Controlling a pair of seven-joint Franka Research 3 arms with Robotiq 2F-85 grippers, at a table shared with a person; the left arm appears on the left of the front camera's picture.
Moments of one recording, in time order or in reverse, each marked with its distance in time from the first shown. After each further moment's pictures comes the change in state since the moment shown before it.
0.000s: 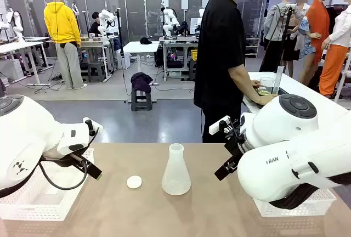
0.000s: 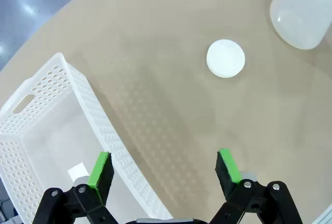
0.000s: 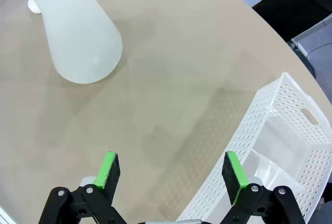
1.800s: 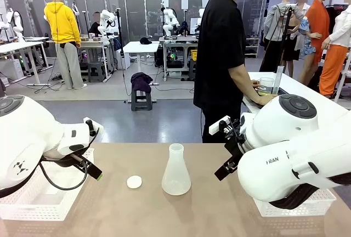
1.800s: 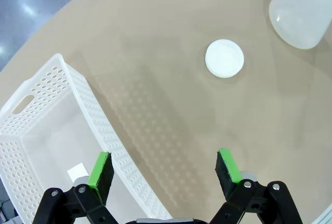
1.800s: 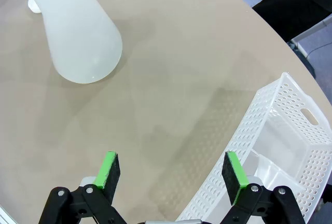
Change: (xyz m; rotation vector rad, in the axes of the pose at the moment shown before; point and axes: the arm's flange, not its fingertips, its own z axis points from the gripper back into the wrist) left arm 0.000 -0.001 0.000 0.000 0.000 -0.004; right arm 0.000 0.000 0.000 0.000 0.000 0.003
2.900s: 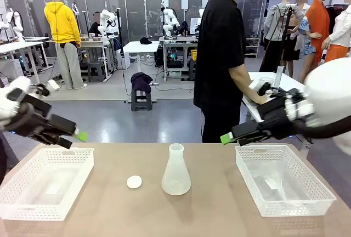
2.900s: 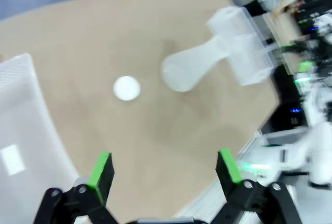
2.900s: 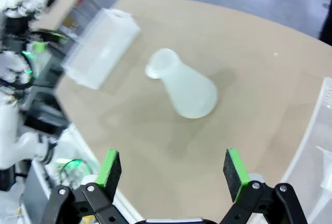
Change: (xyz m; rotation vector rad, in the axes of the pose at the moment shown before) left arm -0.007 0.071 0.118 -0.584 -0.187 0.426; right arm -0.012 -0.061 0.108 0.596 -0.269 -0.380
